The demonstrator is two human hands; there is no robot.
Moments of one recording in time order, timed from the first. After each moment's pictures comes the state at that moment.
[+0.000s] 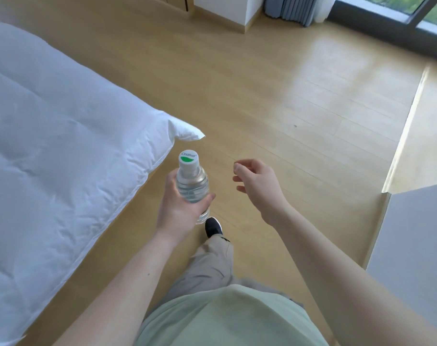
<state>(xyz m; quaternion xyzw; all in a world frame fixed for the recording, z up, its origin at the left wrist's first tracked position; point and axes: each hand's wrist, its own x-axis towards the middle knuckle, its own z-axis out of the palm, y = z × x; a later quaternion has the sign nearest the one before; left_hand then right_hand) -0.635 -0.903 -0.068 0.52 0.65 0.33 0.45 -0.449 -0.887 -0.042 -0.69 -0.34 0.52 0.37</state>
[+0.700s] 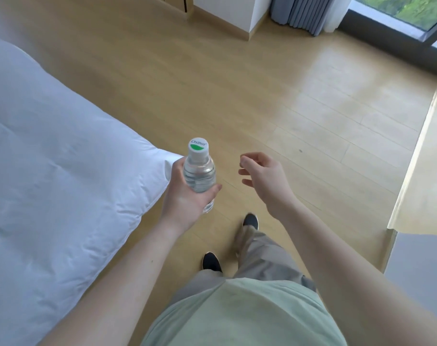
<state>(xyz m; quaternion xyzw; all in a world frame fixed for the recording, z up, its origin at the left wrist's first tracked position) -0.612 -0.618 -0.073 0.54 0.63 0.33 0.46 -0.425 -0.608 -0.042 -0.71 -0.34 0.50 0.35</state>
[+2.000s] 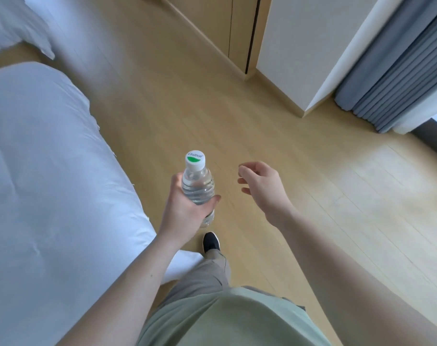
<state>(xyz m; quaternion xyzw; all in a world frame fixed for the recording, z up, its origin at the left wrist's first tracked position) -0.577 -0.168 -0.064 0.40 0.71 0.42 0.40 -0.407 -0.085 -0.038 -0.63 -0.47 0.56 0.26</state>
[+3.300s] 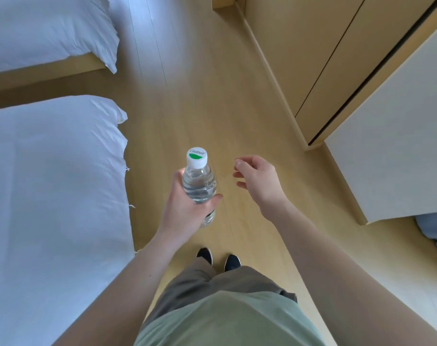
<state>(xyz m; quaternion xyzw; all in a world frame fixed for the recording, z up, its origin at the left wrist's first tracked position) -0.789 0.348 -0.044 0.28 0.80 0.44 0.30 -0.671 0.491 -0.041 -0.52 -0.55 0.63 0.18</state>
